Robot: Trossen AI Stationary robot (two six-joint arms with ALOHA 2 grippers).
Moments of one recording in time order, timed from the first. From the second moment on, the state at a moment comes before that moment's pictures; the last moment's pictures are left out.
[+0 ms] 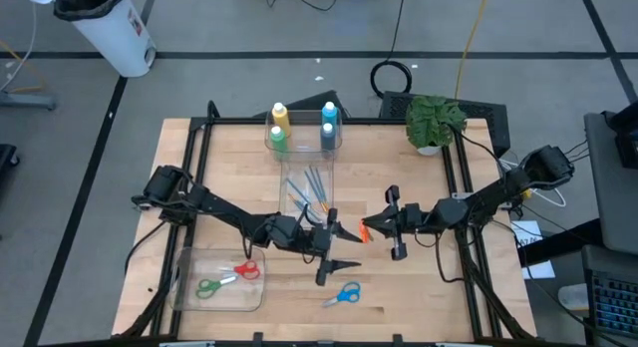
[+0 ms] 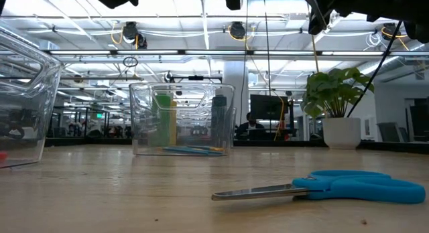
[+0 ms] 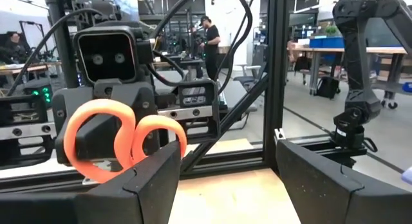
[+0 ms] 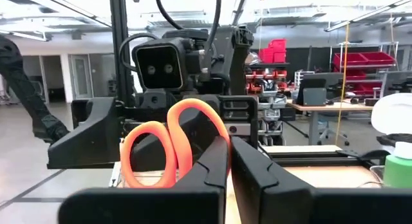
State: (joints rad) left arm -0.31 1.88 1.10 0.89 -0.09 0.05; right arm 0.38 1.27 0.35 1.19 0.33 -0.03
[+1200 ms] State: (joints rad) left arm -0.25 1.88 1.10 0.88 -0.17 0.04; right arm 0.37 1.31 0.35 1.21 0.49 -0.08
